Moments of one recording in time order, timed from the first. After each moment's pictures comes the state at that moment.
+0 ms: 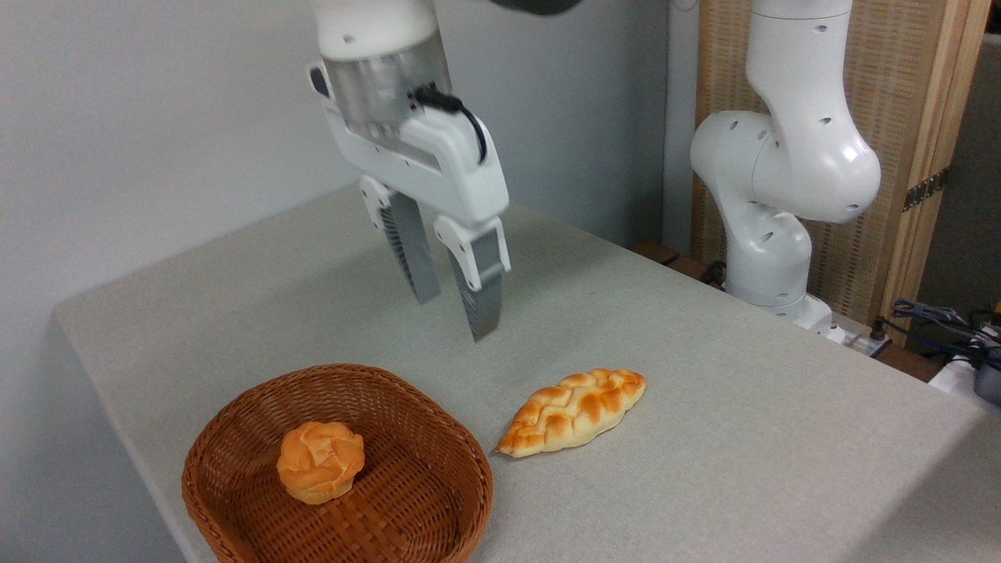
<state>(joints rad) -0.03 -0.06 0.03 -1.78 0.00 1.65 0.80</state>
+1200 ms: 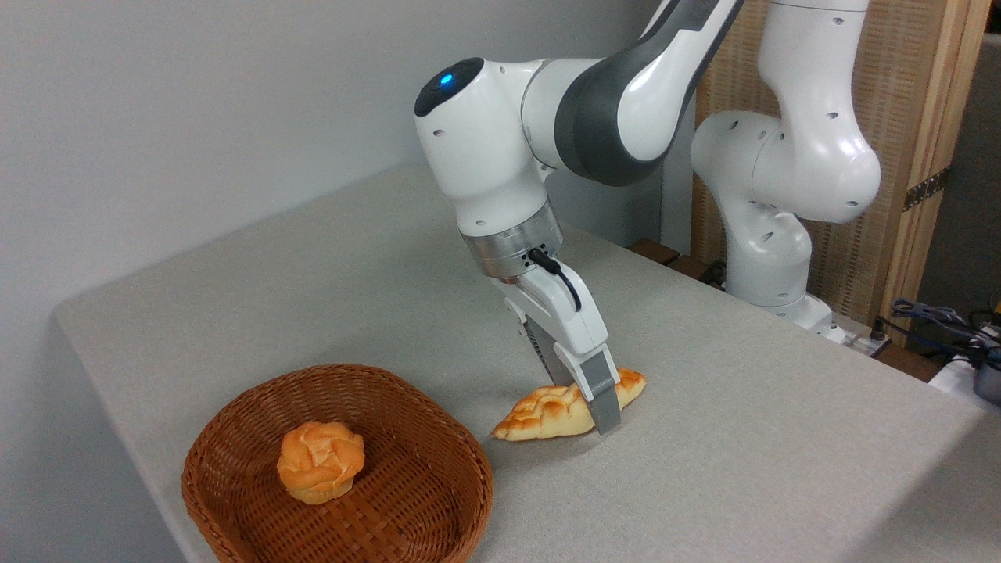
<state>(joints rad) -0.03 -0.22 0.03 -2.35 0.20 1.95 0.94</state>
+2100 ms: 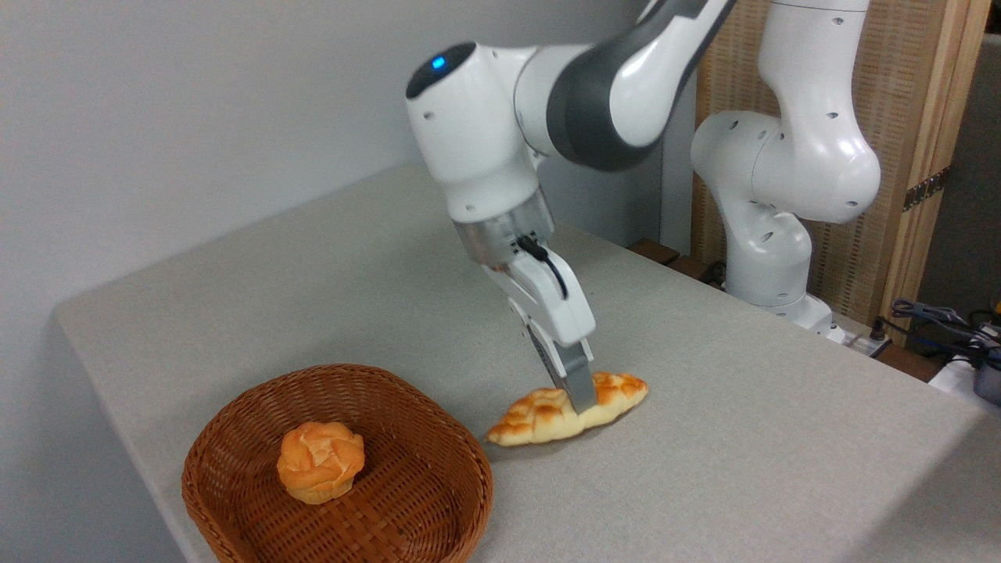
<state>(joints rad) -0.04 -0.23 0.03 -2.30 0.20 1.91 0.99</state>
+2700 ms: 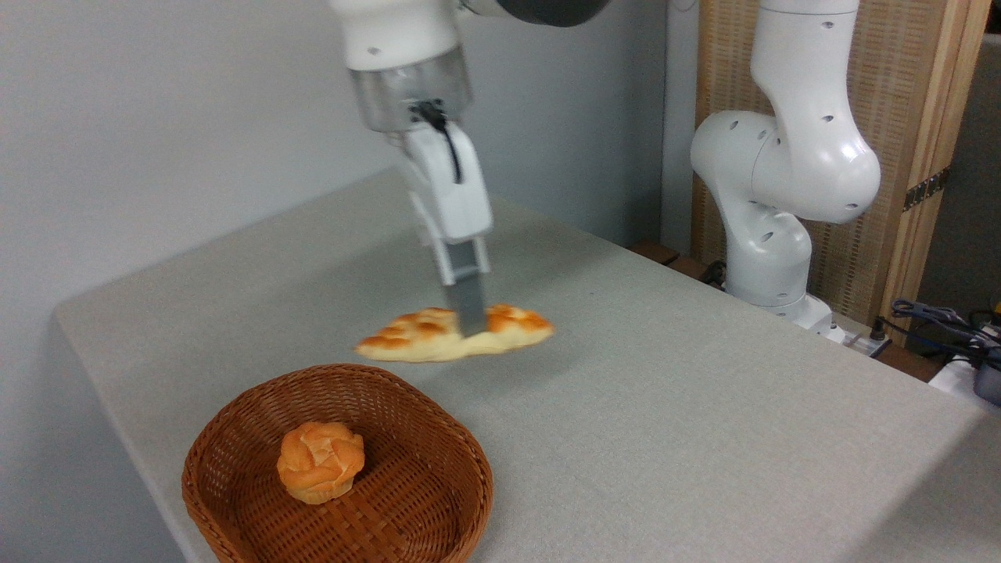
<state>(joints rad) -0.04 -0.07 0.03 -1.79 0.04 1.70 1.08</state>
